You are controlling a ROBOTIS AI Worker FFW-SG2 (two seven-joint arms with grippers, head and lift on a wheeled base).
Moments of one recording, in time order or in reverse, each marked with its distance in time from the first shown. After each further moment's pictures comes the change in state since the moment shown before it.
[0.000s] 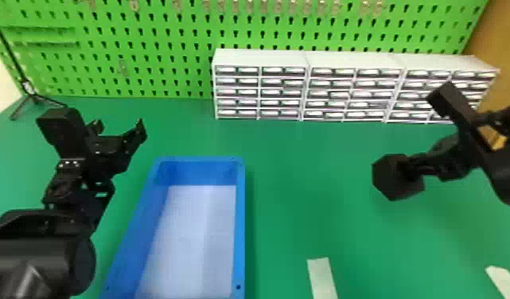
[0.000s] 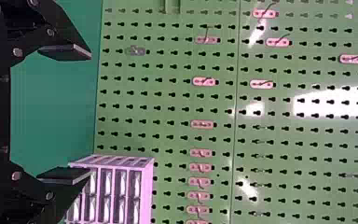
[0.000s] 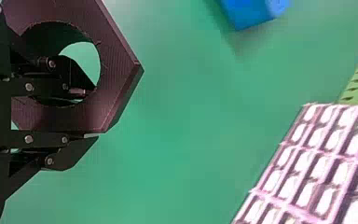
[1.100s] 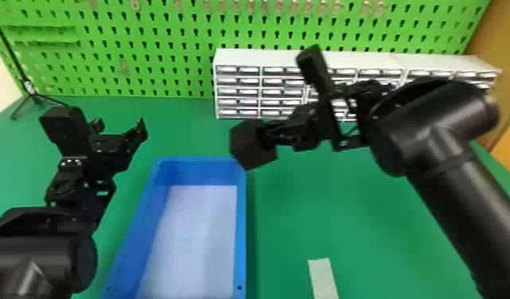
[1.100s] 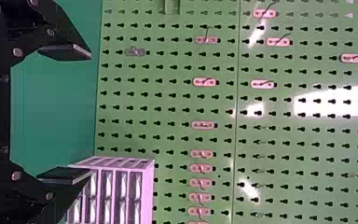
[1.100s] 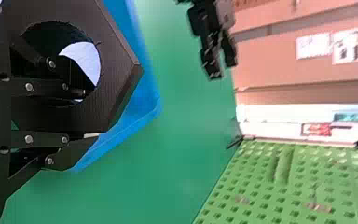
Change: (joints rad) left arm -0.010 0.000 -0.006 0.006 -0.011 0.002 0.008; right arm -0.216 0.227 0.343 0.061 -0.605 -0.134 -0.393
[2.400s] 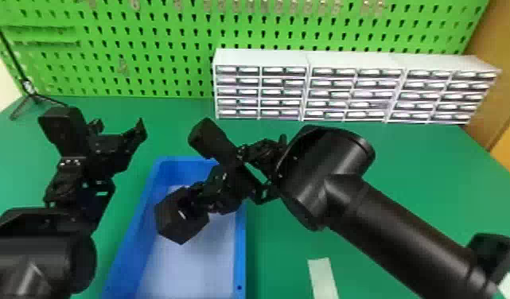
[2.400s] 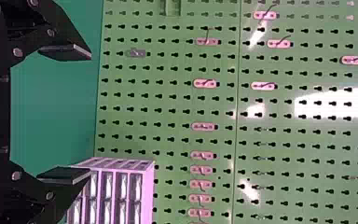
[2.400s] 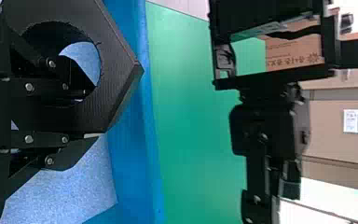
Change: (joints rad) left arm 0.002 0.000 0.005 0.000 0.005 0.002 0.000; right arm -0.069 0.076 0.441 0.148 -0.088 -0.157 -0.166
